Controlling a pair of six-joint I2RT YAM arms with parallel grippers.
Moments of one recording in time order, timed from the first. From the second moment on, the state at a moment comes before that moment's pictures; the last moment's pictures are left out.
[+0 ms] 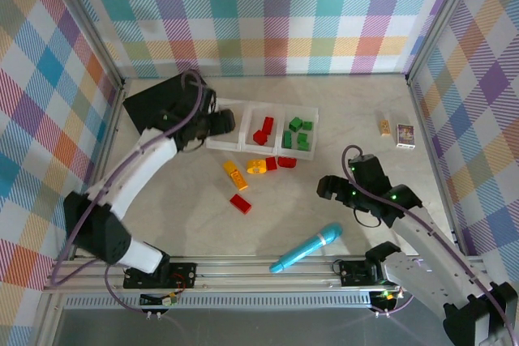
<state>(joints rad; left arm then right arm) -0.50 1.39 1.25 -0.71 -0.11 -0.60 0.44 0.83 0.65 -0.80 -0.11 0.67</state>
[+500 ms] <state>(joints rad) -0.87 1.34 0.89 -0.72 -0.35 -1.37 0.44 0.99 0.66 -0.73 -0.25 0.66</state>
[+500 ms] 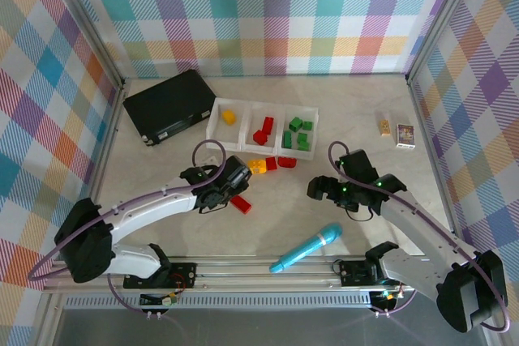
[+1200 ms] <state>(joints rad) -0.92 1.66 0.93 -0.68 -0.31 -1.68 0.44 0.97 0.64 -0.71 -0.26 0.62</state>
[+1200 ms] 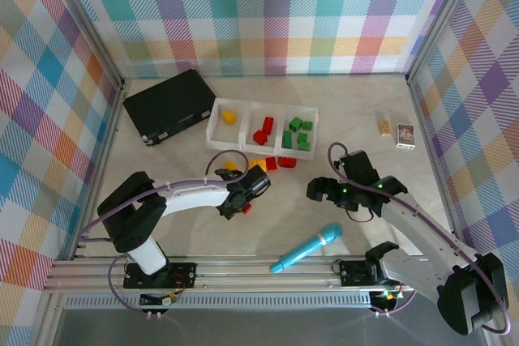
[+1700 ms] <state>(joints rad) -0.94 1.72 0.97 -0.76 -0.35 -1.69 0.44 0.96 0.61 -0.69 -0.24 0.62</state>
